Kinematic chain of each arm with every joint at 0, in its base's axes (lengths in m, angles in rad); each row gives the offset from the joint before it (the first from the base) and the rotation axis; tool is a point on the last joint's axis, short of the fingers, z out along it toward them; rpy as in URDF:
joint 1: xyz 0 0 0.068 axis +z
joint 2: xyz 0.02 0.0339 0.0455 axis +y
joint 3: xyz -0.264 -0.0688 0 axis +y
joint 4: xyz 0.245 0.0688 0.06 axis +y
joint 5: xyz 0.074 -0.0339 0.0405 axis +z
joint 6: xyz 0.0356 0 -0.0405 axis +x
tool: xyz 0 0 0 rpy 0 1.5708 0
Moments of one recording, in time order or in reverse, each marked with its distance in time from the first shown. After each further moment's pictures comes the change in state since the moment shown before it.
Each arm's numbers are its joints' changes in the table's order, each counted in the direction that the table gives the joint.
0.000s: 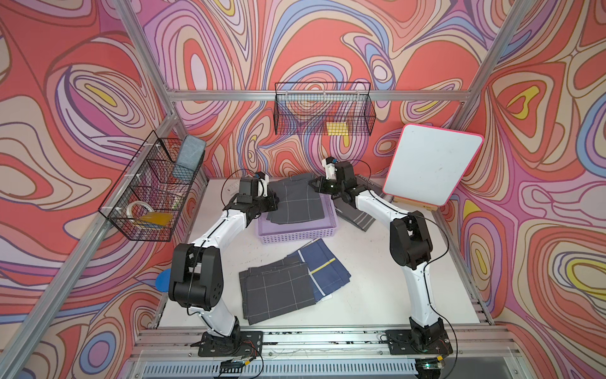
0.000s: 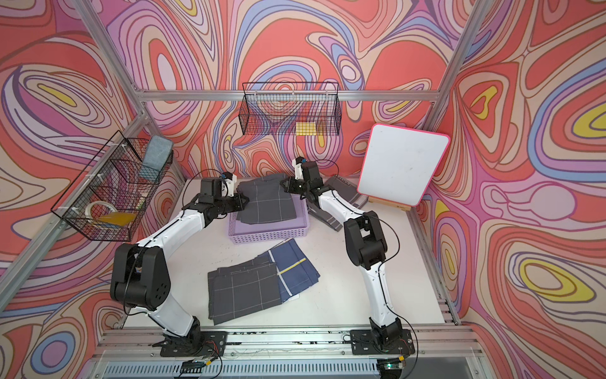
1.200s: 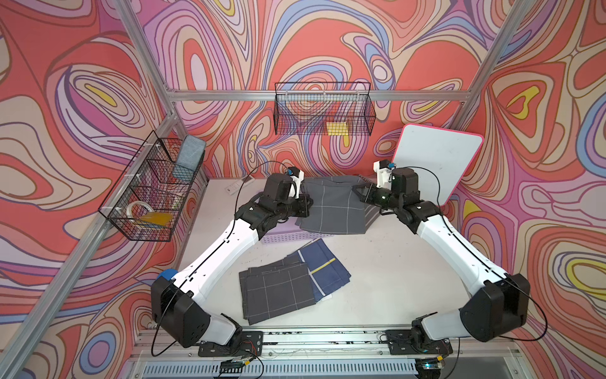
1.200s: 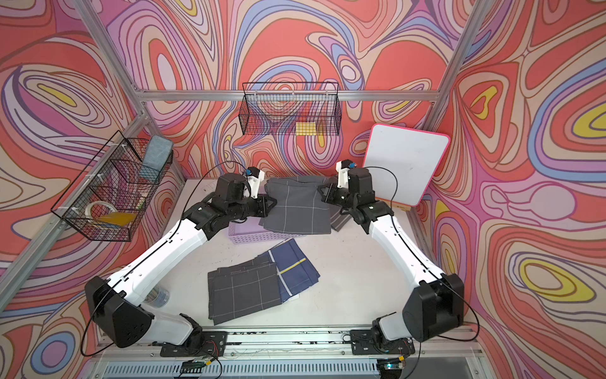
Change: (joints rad) left arm -0.377 -0.245 -0.163 0.294 0.146 -0.119; right arm -0.128 -0.782 0.588 0.174 -0.059 0.006
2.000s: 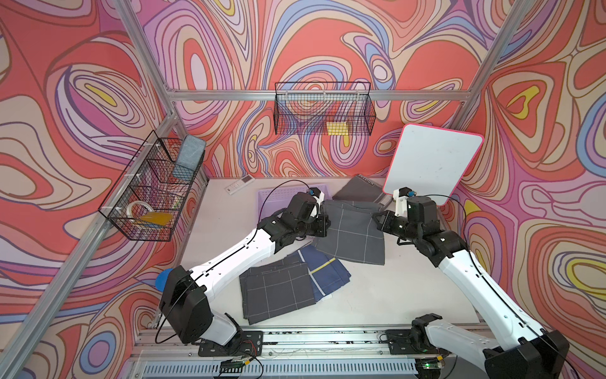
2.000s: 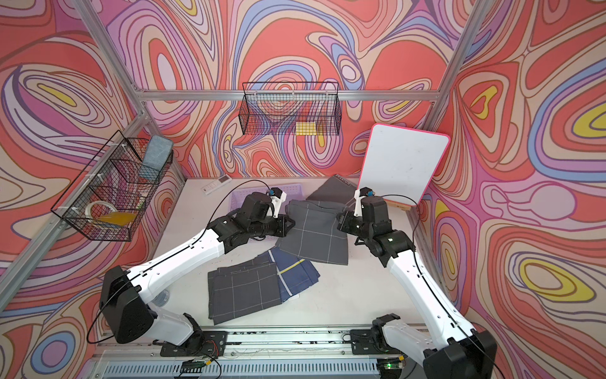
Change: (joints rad) left arm -0.195 0.035 0.089 -0.053 0.035 -0.091; right arm -0.017 -0.377 0.264 0.258 -0.180 0.017
